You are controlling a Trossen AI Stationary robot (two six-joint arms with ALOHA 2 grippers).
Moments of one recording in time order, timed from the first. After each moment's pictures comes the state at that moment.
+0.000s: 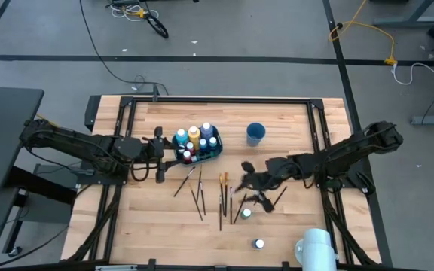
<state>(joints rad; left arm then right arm) -0.21 0.85 0.66 -0.12 -0.37 0.02 0.23 1.40 0.63 0.44 -0.22 -0.01</state>
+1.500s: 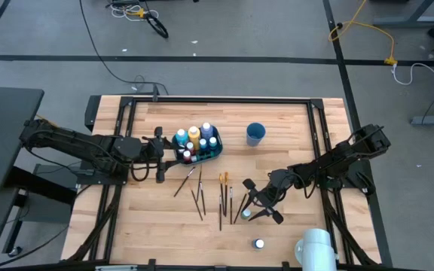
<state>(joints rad) -0.21 0.85 0.66 -0.11 -0.37 0.01 0.32 1.57 0.48 0.79 -0.36 -0.14</state>
